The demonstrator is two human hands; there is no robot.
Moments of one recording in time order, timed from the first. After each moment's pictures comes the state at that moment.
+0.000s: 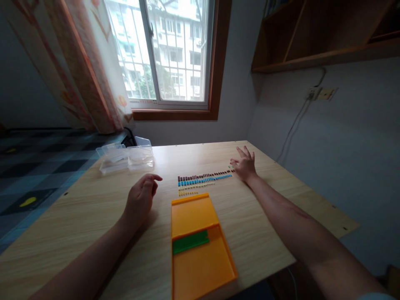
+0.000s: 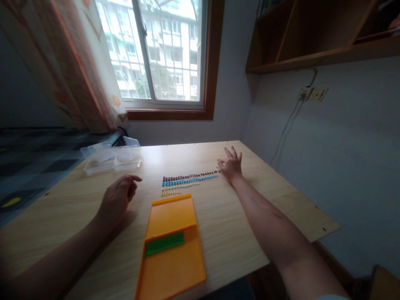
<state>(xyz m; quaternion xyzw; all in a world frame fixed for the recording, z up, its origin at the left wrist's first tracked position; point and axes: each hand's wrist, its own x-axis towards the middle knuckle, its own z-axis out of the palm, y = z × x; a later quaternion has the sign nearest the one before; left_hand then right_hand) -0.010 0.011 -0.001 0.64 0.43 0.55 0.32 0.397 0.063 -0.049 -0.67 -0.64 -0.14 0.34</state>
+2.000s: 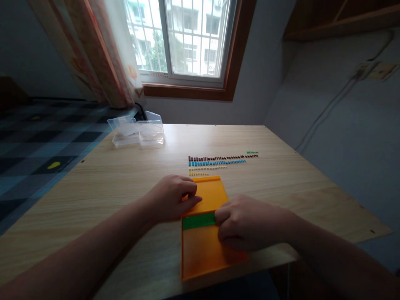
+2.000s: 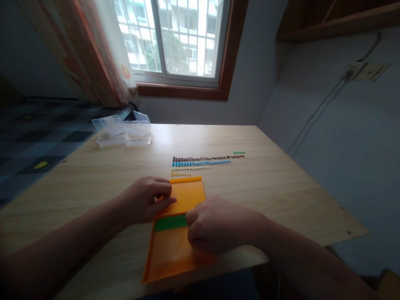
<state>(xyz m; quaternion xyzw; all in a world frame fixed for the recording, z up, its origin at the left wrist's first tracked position) 0.014 -0.037 0.018 0.94 0.24 0.20 0.16 0.261 -0.121 0.033 -0.24 -0.96 0.14 0.01</state>
